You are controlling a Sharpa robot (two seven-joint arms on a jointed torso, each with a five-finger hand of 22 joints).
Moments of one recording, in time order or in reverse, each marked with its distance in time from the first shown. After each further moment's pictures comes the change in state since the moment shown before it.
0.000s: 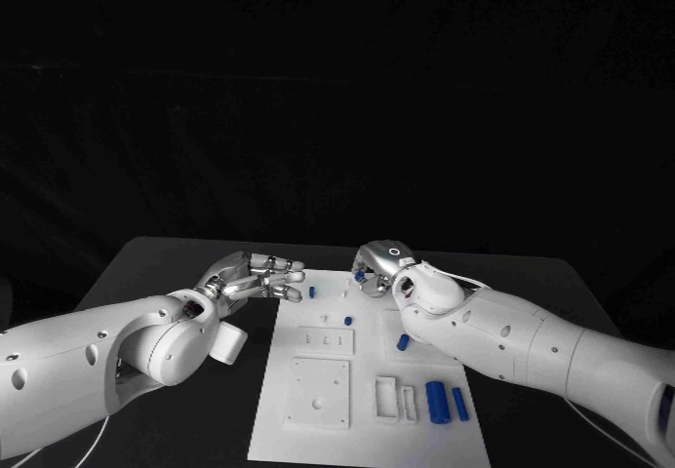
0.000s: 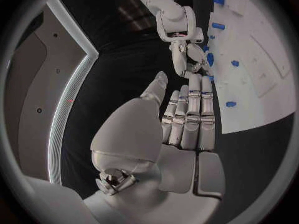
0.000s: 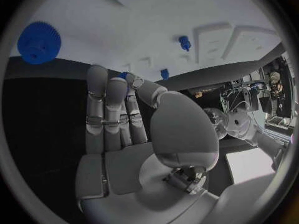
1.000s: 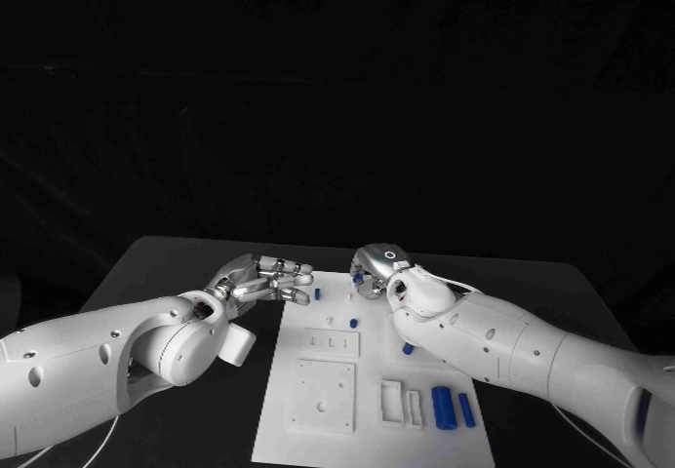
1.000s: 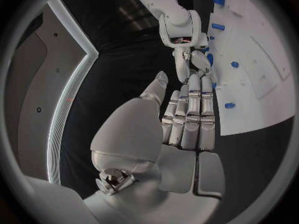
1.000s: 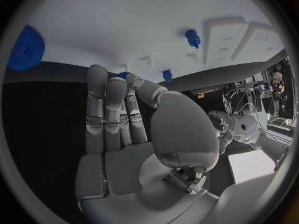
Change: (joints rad) left arm 0.000 0.013 0.000 -0.004 0.000 0.001 -0.002; left_hand 0.000 0.000 0.000 0.000 0.000 0.000 0.000 0.000 0.000 0.000 0.000 0.000 0.000 0.000 0.000 0.000 0.000 0.000 0.000 0.000 0.000 0.000; right arm 0.000 0.076 0.001 -0.094 -0.003 -0.010 -0.010; right_hand -0.003 -0.003 0.005 0.000 0.008 0.000 0.000 0.000 0.000 -0.002 -0.002 0.003 0.000 0.000 0.000 0.000 -0.002 -0.003 0.000 0.000 -0.011 0.022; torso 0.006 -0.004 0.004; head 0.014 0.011
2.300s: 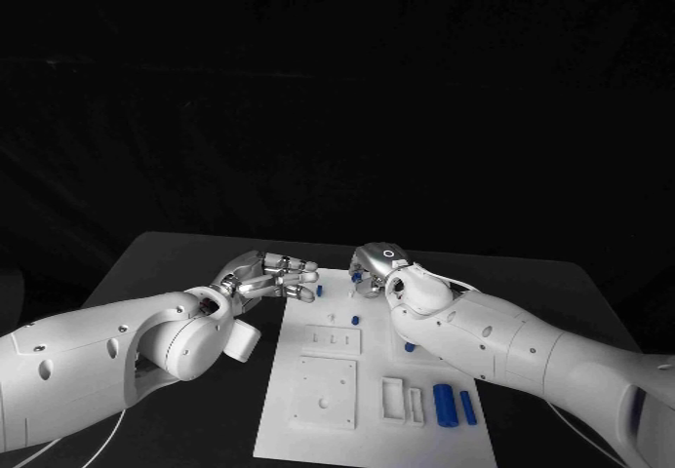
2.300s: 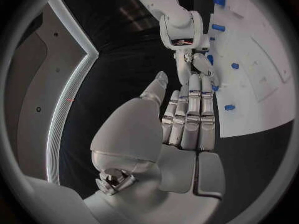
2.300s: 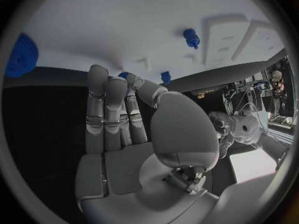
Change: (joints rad) left arm 0.000 0.010 0.000 -0.006 0.000 0.002 -0.003; left_hand 0.000 0.000 0.000 0.000 0.000 0.000 0.000 0.000 0.000 0.000 0.000 0.000 0.000 0.000 0.000 0.000 0.000 0.000 0.000 0.000 0.000 0.000; right arm -0.001 0.026 0.000 -0.026 0.013 0.013 0.006; right_hand -0.003 -0.003 -0.015 -0.007 0.006 -0.014 0.006 0.000 0.000 -0.004 -0.004 -0.004 0.001 0.000 0.000 0.000 -0.009 0.009 0.010 0.011 -0.050 0.032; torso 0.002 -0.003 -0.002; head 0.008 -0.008
